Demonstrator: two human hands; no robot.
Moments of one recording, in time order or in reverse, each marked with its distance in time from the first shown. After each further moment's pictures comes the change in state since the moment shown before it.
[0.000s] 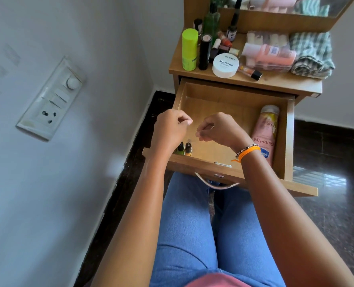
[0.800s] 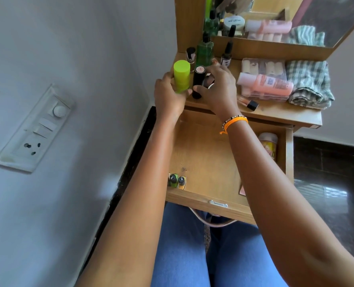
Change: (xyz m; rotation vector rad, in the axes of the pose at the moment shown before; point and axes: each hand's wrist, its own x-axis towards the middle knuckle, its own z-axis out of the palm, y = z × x) left_hand 0.142 0.042 0.002 -0.209 0.279 -0.045; right_hand 0.119 -0.032 -0.072 -0.024 0.612 -0.124
